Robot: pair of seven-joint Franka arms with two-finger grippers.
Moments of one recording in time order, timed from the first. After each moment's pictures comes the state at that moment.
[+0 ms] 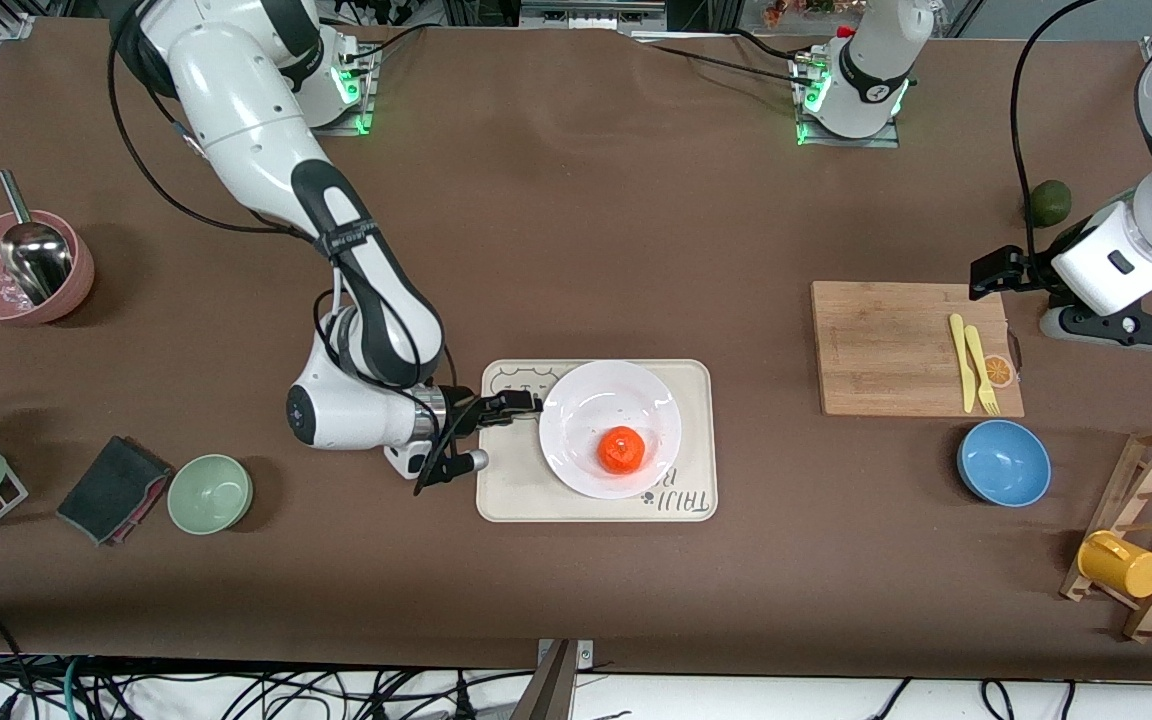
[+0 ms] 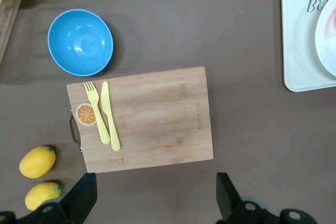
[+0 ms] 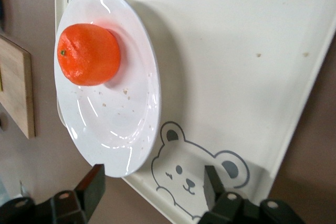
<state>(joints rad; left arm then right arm) 0.01 0.10 -0.03 -1.68 0.00 1.66 0.10 0.39 0.91 0.04 -1.27 0.73 2.09 -0.28</state>
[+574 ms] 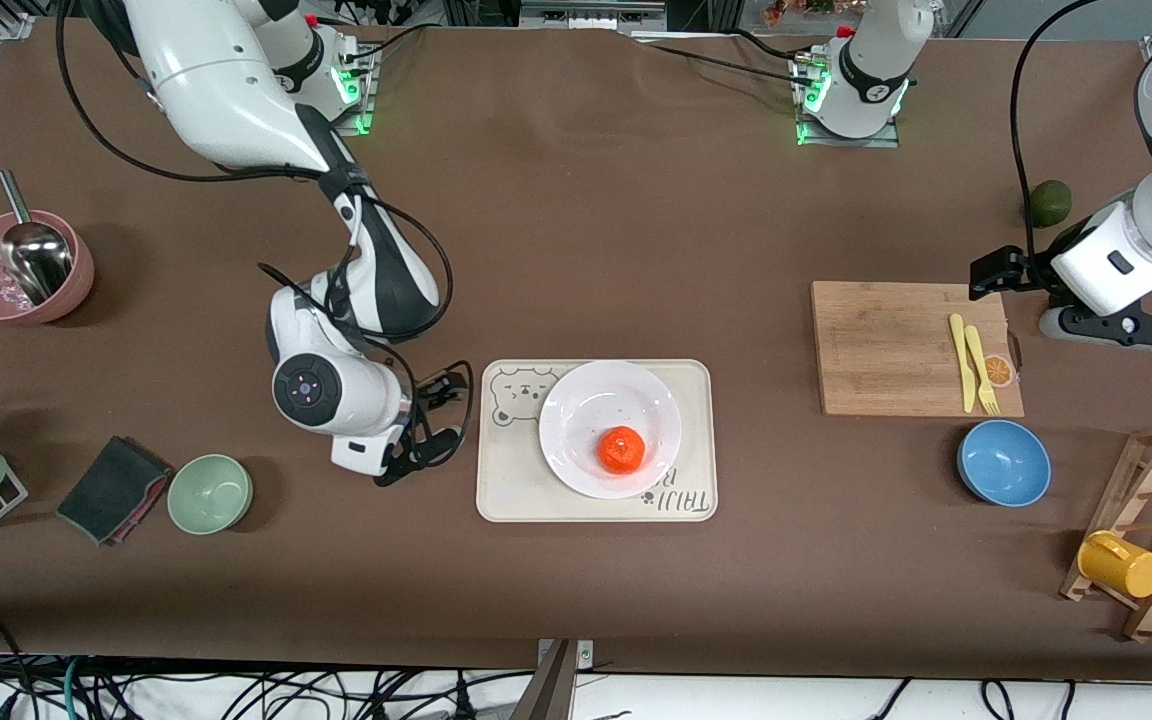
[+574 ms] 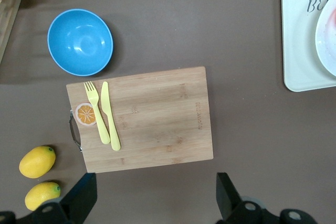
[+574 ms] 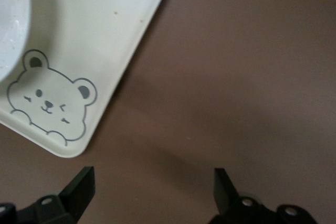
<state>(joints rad) 0.01 0.10 -0.03 -1.68 0.00 1.66 0.10 0.39 0.77 -0.01 -1.26 0.04 1.93 -0.19</state>
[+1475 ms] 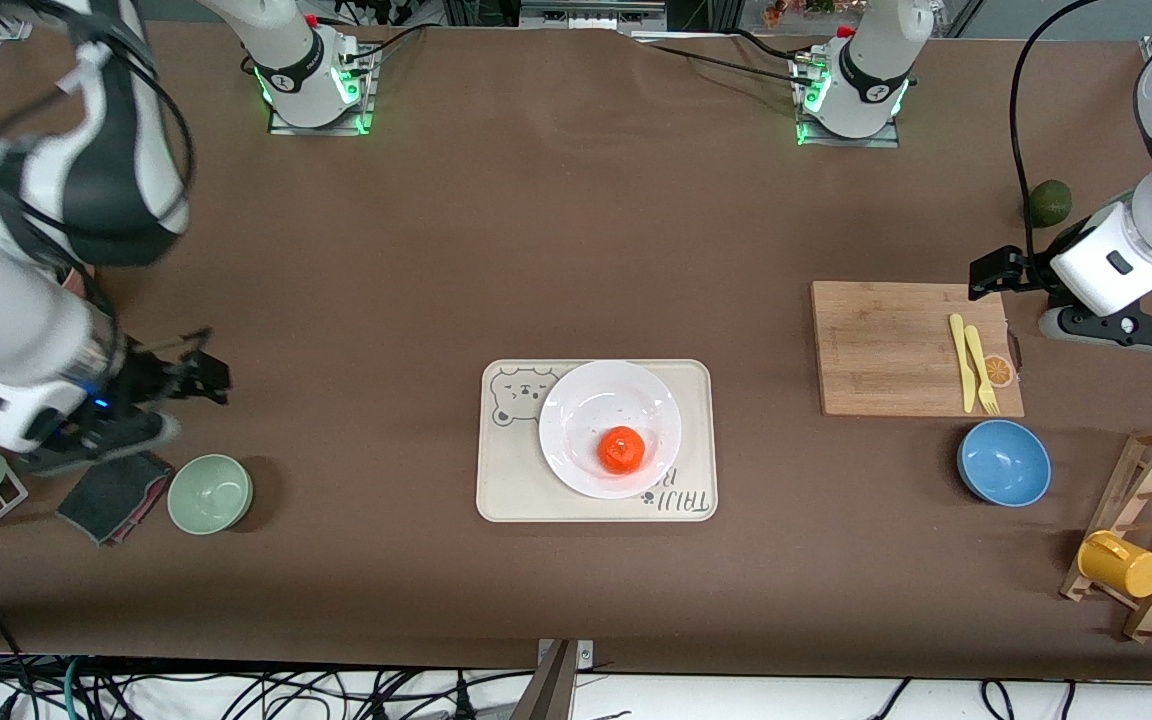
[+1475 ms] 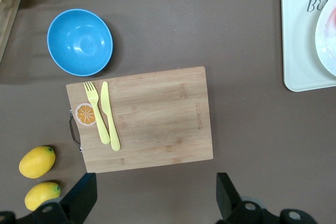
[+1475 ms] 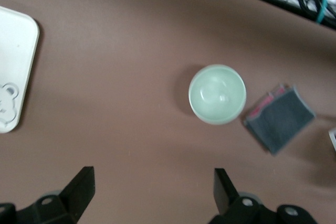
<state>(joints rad) 0.01 0.10 -0.03 -1.68 0.00 1.66 0.10 0.22 0.40 -0.15 -1.30 0.02 1.72 -0.20</state>
